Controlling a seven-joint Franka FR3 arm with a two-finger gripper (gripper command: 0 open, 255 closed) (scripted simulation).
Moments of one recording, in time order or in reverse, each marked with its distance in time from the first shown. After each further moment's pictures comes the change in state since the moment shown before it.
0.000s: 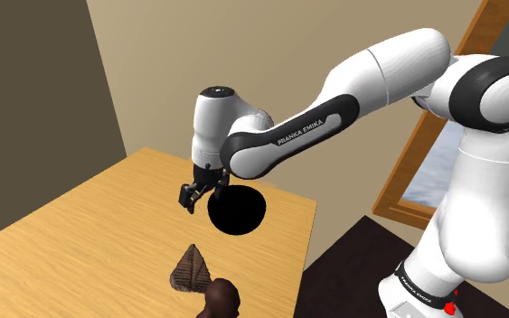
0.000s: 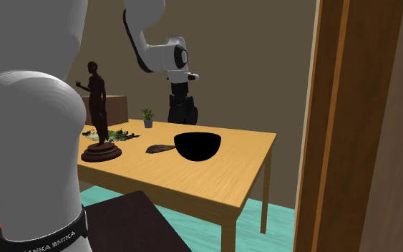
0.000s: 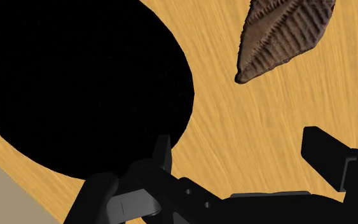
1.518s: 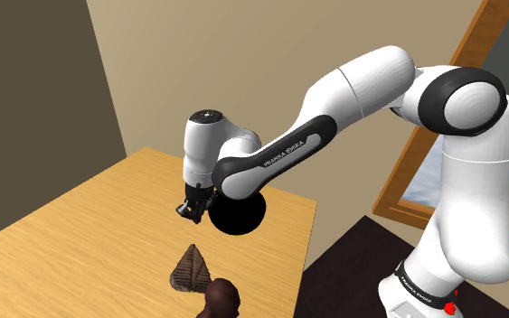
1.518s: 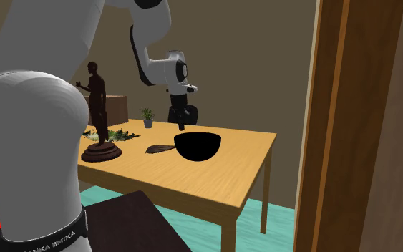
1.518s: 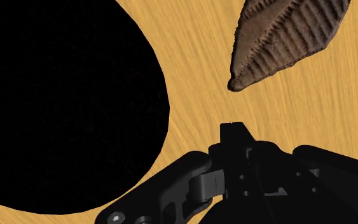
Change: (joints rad) arm 0.046 0.130 -0.021 0.040 -0.075 0.074 0.055
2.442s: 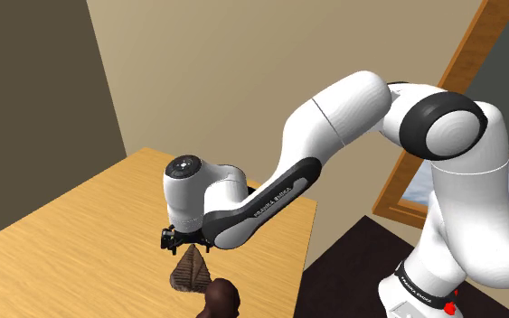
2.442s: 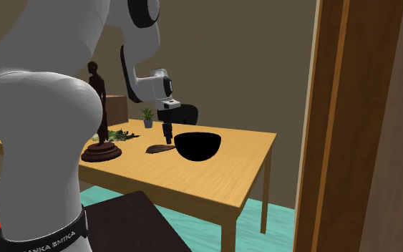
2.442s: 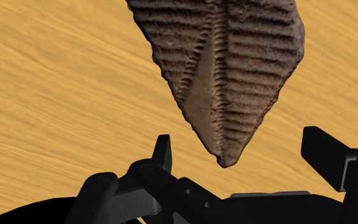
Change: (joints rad) arm 0.283 0.127 -0.179 0.045 -0.087 0.013 0.870
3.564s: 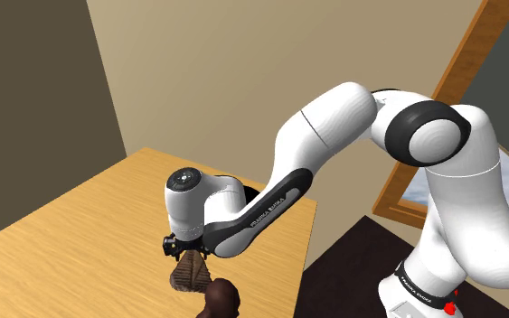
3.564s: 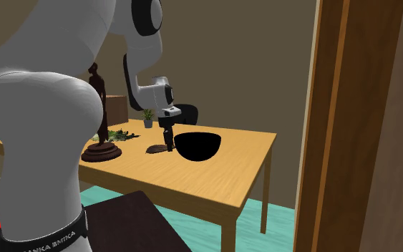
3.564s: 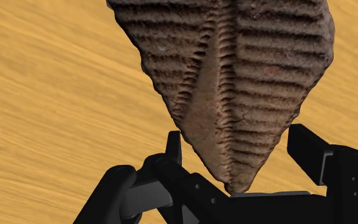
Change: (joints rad) arm 0.013 0.065 -0.023 0.010 -0.024 0.053 0.037
